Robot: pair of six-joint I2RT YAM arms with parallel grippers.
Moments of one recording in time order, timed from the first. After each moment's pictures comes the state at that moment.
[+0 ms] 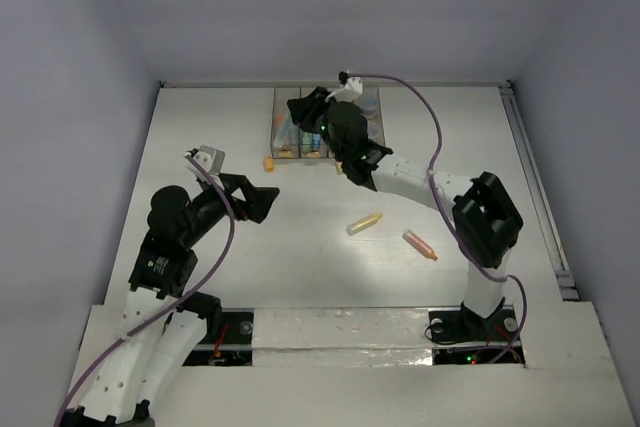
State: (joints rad) left arm -0.27 0.56 0.66 -0.24 0.37 -0.31; right arm 0.83 1.84 1.41 0.45 0.35 0.72
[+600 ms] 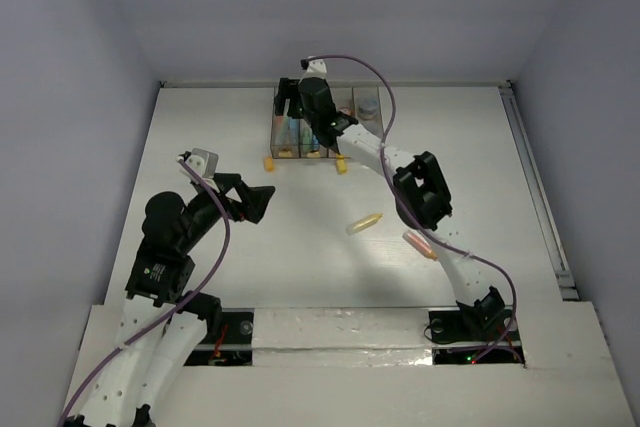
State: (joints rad) left arm -0.27 0.51 0.66 -0.24 0.32 -0.31; right arm 0.69 2.49 2.22 0.08 0.27 0.43
